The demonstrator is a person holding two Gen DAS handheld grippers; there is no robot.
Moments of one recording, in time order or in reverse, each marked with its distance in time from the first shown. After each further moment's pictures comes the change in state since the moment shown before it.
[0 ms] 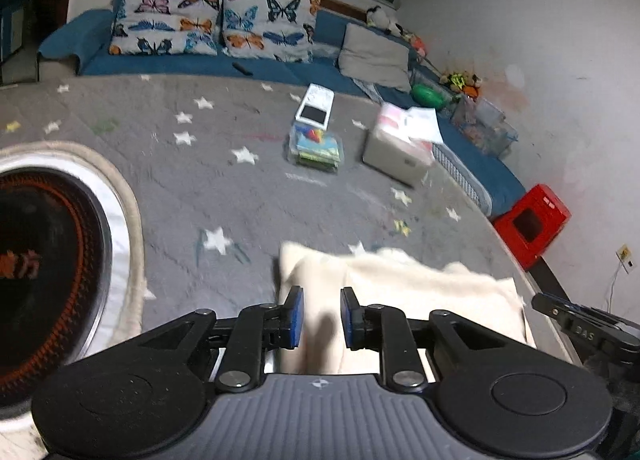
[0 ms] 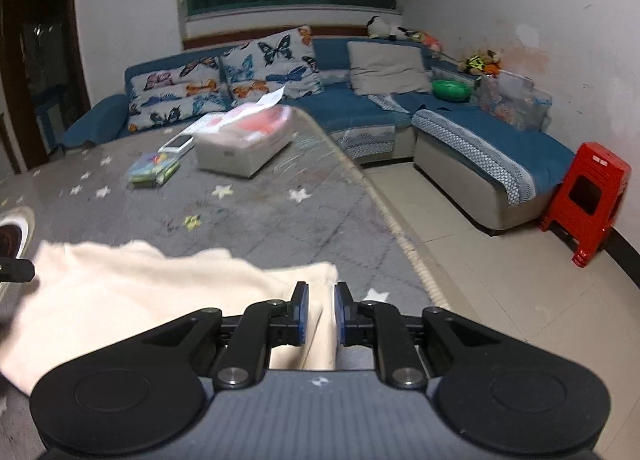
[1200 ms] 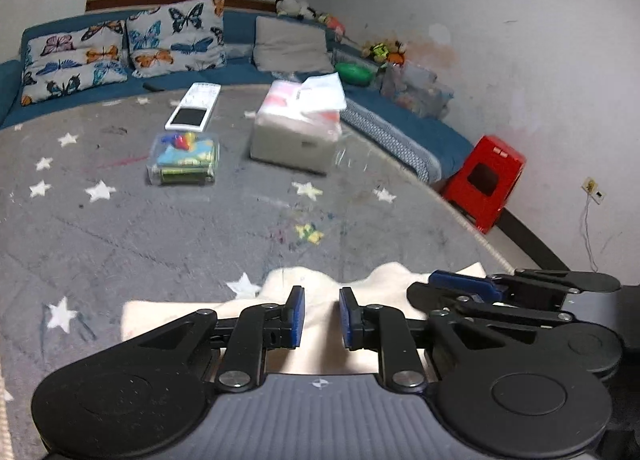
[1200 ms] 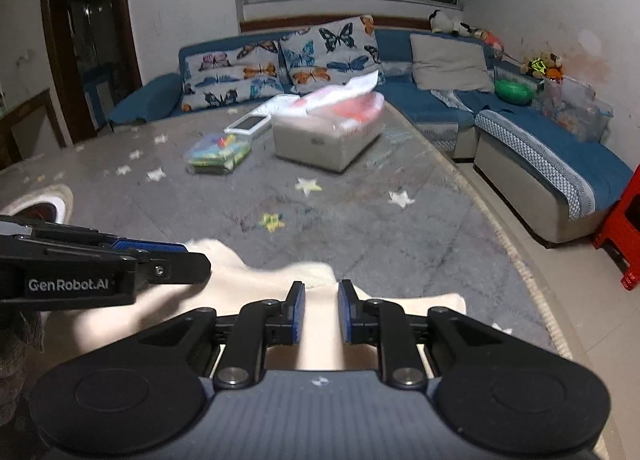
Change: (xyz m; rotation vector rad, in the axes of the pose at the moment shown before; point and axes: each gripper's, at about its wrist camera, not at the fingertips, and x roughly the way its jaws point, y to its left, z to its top) left arm 0.084 -0.069 0.002 0.231 0.025 -0.131; right arm 0.047 0.052 0.007 -0.100 0.047 0.136
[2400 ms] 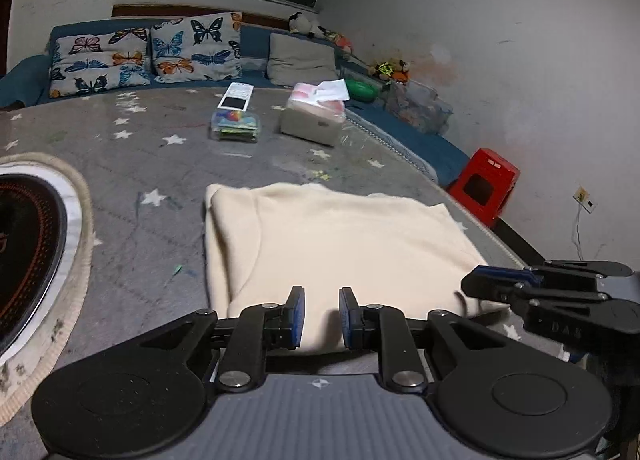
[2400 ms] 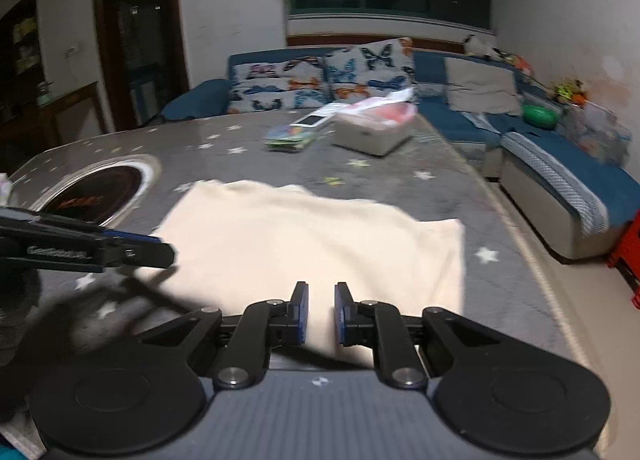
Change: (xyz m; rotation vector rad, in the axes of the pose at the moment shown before) left arm -0.111 0.009 -0.089 -0.026 -0.056 0.011; right arm -0.108 0.025 -0.069 -0.086 -0.048 0.115
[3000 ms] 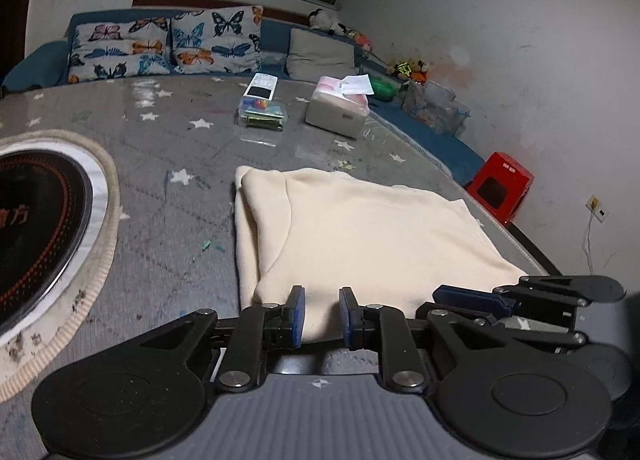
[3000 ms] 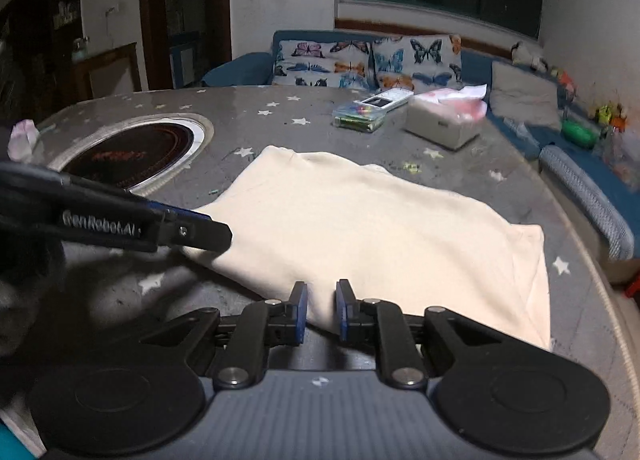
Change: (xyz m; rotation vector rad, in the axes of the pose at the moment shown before) left arm -0.009 0.012 -0.008 -0.051 0.010 0.027; right arm 0.025 0.053 -0.004 -0.137 0.031 0.036
